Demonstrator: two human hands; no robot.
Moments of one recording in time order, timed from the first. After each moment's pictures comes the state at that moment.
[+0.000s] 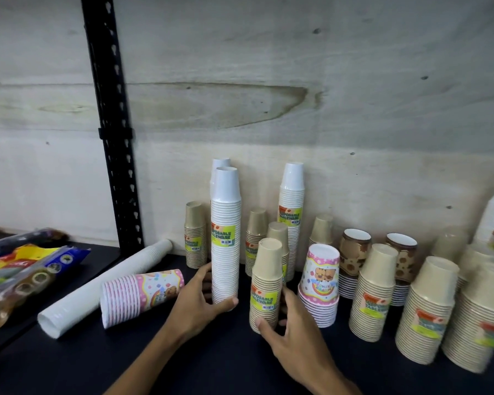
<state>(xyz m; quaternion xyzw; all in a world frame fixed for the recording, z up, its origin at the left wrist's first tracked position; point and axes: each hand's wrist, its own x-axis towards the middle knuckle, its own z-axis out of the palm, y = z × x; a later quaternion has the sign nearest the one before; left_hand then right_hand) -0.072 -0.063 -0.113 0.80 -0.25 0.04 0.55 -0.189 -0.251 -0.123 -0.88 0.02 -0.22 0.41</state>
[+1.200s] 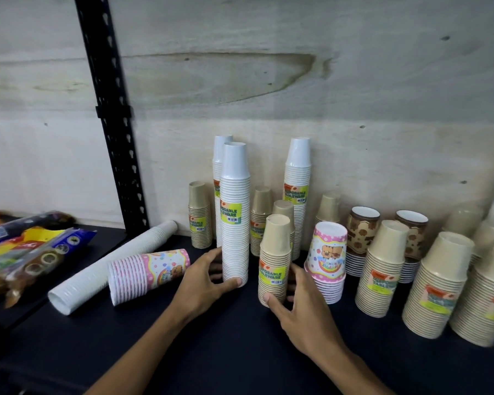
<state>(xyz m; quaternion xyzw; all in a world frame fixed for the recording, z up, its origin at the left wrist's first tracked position) -0.068 -0.062 -0.117 0.81 -0.25 0.03 0.52 -0.184 -0.253 -0.131 -0.88 0.07 -0.24 0.40</state>
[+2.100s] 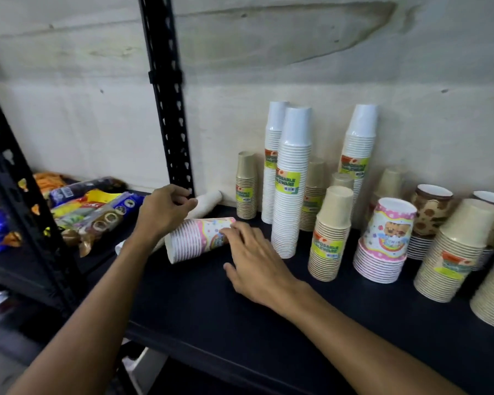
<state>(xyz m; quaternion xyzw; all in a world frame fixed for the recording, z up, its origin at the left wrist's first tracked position) -0.035 0.070 -0.041 0.90 -0.04 0.17 0.39 -0.136 -0.116 -0.086 -0.96 -0.18 -0.18 0.13</state>
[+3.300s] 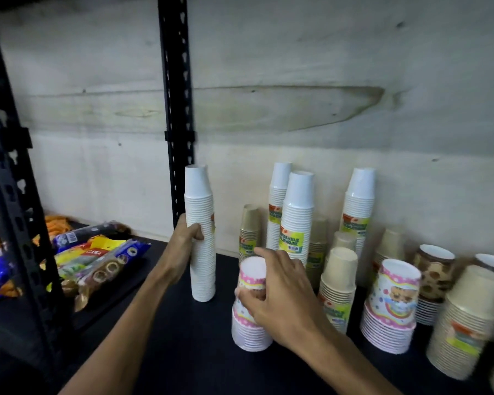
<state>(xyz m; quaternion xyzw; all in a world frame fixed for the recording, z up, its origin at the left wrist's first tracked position) -0.017 0.047 -0.022 0.67 -0.16 0.06 0.72 -0.158 -0.138 -0.023 -0.94 -0.08 -0.23 0.23</state>
